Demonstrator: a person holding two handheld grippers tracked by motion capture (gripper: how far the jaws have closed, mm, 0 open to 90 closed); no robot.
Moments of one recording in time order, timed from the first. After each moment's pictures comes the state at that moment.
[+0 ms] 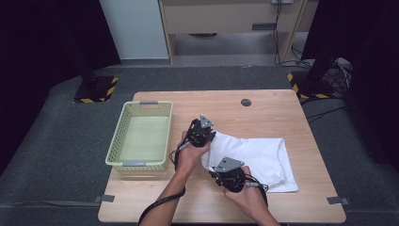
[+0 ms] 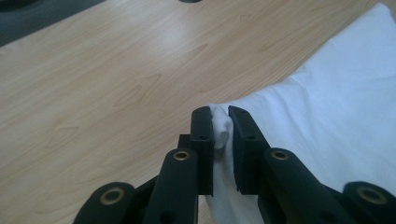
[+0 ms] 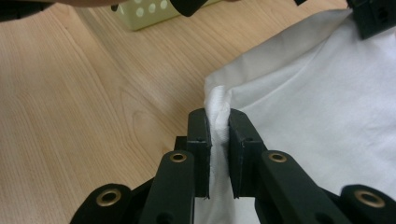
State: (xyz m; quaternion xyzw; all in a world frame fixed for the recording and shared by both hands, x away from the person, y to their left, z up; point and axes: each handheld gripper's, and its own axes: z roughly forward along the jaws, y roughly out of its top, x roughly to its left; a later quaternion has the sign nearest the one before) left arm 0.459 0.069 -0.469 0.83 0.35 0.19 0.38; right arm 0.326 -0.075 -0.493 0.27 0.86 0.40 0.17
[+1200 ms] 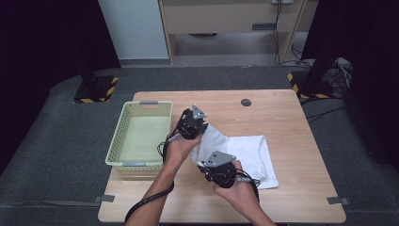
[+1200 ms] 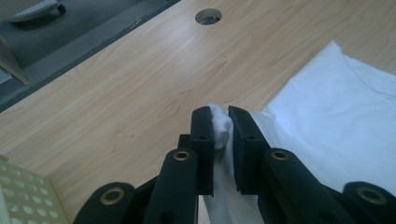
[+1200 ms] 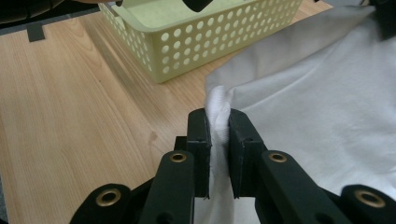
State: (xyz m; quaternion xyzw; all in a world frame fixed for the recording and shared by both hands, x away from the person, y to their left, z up) left arm 0.453 0.092 -0.416 0.84 0.33 0.22 0.36; right arm 0.323 -0.044 -0.455 0.26 0.85 0.43 0.17
